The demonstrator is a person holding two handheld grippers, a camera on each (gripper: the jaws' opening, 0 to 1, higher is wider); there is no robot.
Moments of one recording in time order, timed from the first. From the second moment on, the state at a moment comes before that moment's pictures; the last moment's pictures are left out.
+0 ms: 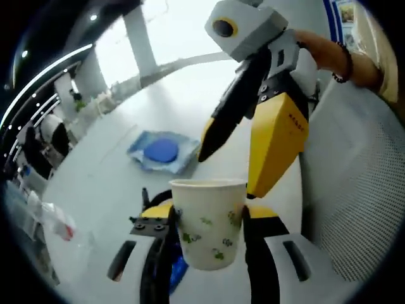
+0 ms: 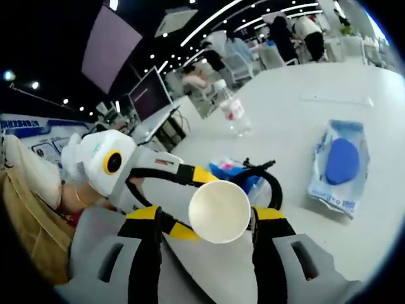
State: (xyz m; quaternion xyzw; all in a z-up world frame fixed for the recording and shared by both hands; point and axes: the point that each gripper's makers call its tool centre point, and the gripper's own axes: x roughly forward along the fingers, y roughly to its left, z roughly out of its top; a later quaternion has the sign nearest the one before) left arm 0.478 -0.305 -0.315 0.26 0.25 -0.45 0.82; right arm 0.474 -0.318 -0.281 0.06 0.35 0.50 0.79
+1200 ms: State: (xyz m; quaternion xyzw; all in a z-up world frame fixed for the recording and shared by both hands) left arm 0.537 -0.261 -0.237 0.10 0.14 -0.32 0.93; right arm 0.493 -0.329 -0.285 0.02 0.32 0.47 0.82
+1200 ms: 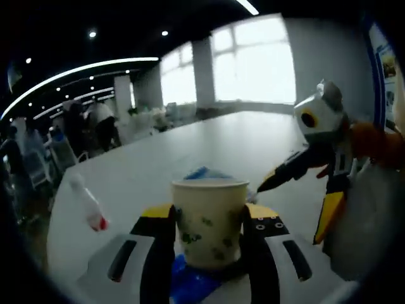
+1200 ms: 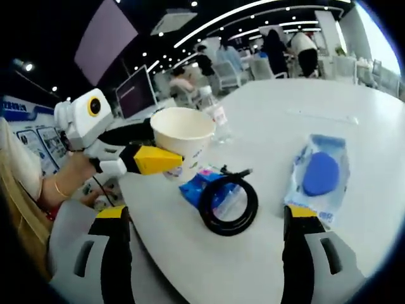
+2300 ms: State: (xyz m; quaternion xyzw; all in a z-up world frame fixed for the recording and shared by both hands) left arm 0.608 -0.230 -0.207 0.02 0.08 -0.25 0.97; right arm 0.491 -0.335 -0.296 0.00 0.34 0.46 0.82
